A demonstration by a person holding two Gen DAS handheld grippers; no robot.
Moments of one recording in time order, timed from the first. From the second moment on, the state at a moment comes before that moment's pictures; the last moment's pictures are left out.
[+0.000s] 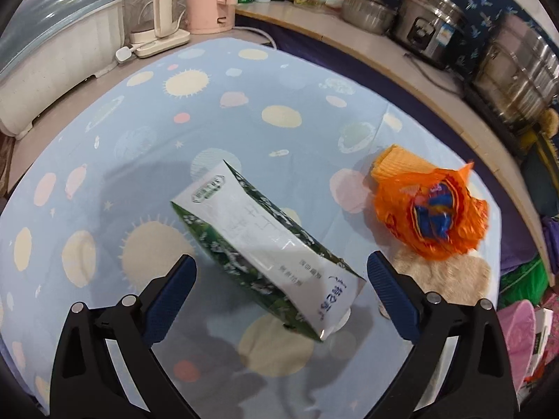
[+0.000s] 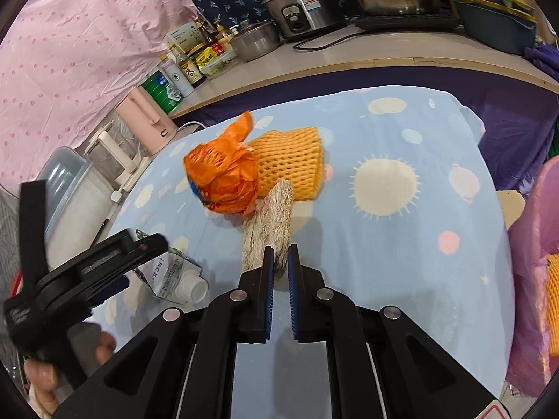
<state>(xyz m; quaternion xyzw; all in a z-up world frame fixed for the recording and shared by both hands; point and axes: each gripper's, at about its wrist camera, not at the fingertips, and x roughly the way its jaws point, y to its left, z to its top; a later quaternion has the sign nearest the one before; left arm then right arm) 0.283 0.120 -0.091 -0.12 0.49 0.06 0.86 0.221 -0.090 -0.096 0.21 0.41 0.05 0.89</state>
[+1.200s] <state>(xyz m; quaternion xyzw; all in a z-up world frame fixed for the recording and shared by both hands) 0.165 0.132 -0.078 -0.05 0.50 0.00 0.87 0.117 -0.111 -0.081 0.23 0.40 0.06 0.88</state>
